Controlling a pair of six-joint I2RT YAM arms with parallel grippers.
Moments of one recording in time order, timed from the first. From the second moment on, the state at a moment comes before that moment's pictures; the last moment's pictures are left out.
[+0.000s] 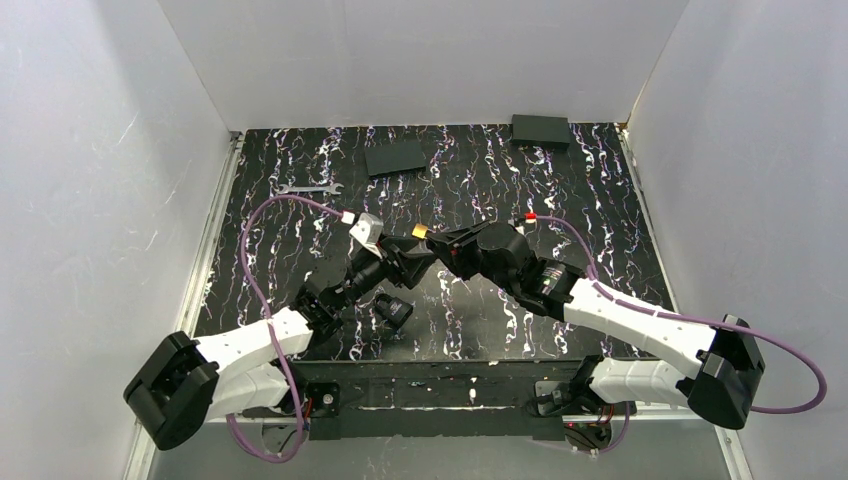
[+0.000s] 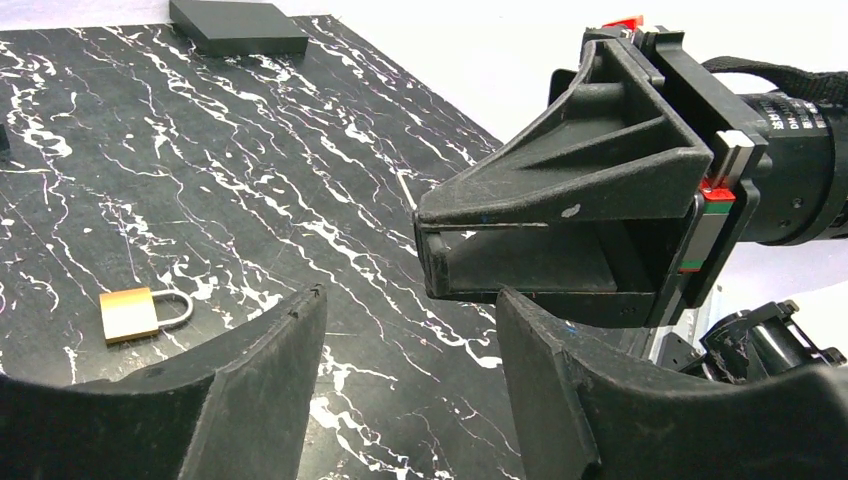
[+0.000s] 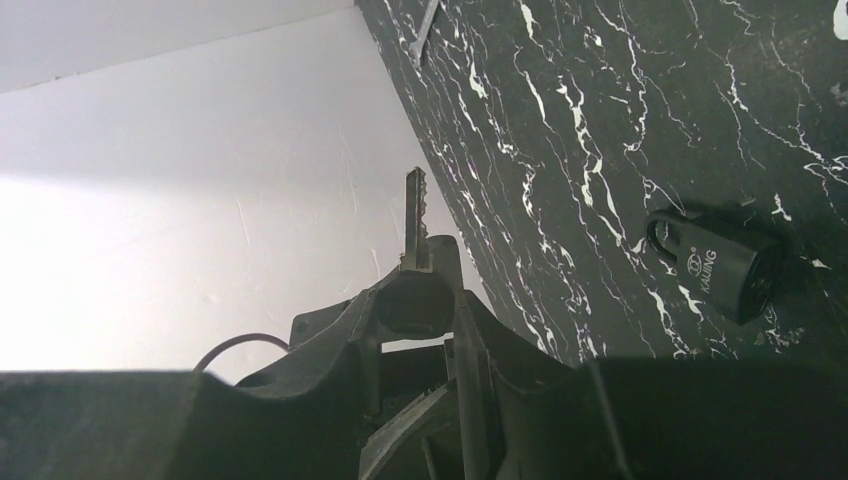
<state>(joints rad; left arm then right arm) -0.76 1.08 0.38 0.78 0.12 -0.38 0.99 1.14 0.85 -0.16 0.29 1.78</state>
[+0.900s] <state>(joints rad) -0.76 1.05 0.39 0.81 0.07 -0.40 0.99 1.12 0.84 -0.11 0.25 1.75</state>
